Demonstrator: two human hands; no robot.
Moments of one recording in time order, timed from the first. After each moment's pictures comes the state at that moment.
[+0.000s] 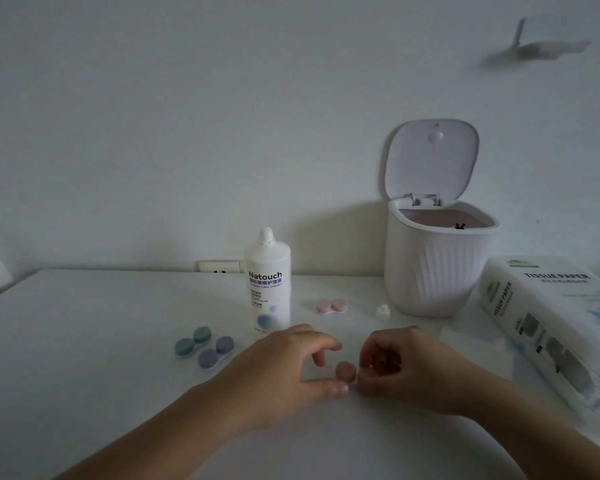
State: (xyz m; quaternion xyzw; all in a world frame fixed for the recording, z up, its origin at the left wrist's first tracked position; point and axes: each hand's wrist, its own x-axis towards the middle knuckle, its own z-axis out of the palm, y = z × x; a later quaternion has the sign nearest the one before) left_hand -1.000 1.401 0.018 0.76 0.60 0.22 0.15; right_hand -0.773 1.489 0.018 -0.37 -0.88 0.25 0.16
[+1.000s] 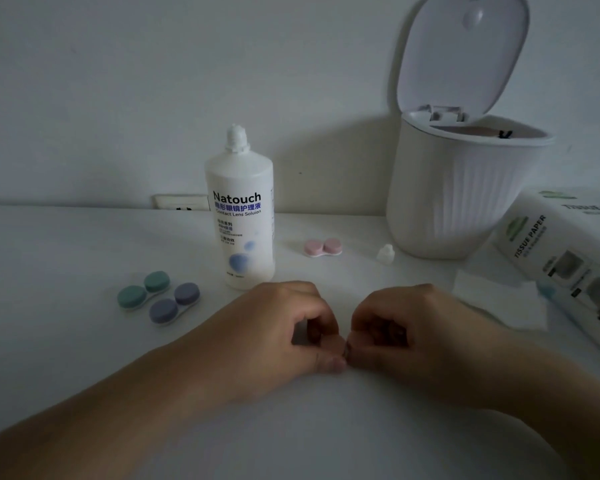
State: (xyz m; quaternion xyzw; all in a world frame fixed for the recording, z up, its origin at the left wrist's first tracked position) left_hand -1.001 1.418 -0.002 0.78 0.53 0.26 0.21; right_hand -0.780 1.468 0.016 -0.33 -0.92 0.16 0.14
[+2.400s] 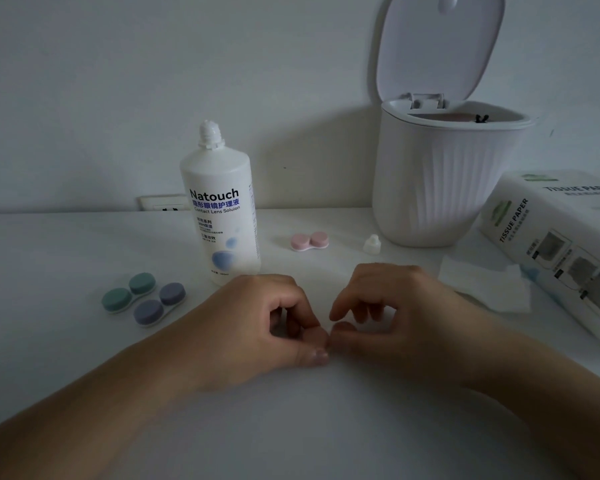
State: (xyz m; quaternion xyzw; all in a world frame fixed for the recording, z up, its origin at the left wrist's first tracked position) left_hand -0.998 1.412 0.009 0.73 0.56 0.27 0.27; right_hand -0.778 1.469 0.012 -0.29 -0.91 0.19 0.23
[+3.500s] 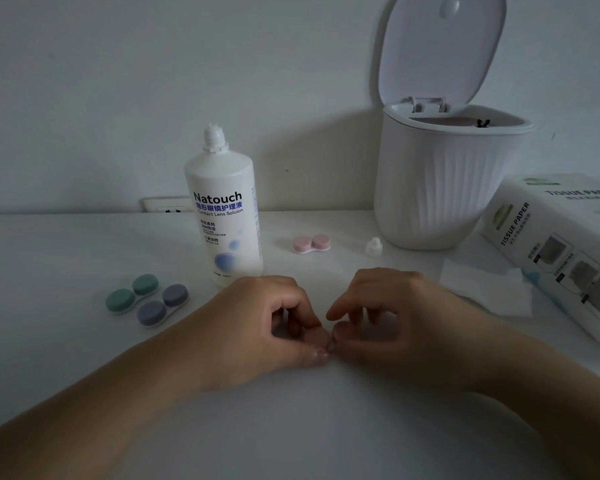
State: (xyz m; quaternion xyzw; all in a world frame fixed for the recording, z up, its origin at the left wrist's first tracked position) left_hand -0.999 1.413 0.008 0.73 0.56 0.27 0.28; right_hand -0.778 1.469 0.014 -0.29 -0.92 0.18 0.20
